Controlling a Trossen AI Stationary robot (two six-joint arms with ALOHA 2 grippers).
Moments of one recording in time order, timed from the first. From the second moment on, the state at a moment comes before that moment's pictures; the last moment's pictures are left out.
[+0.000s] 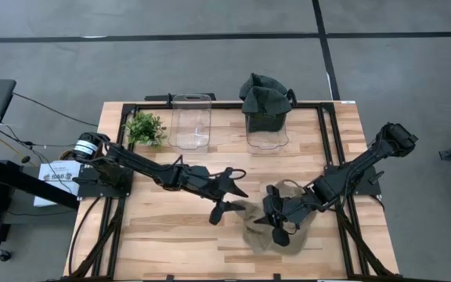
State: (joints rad) left arm -0.26 1.71 0.99 0.54 0.06 -0.11; right arm 0.57 1.40 0.96 -0.20 0.22 0.49
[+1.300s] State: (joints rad) left arm -0.25 1.68 0.99 0.43 -0.02 -0.14; right arm 0.52 1.37 0.96 -0.29 0.27 0.50
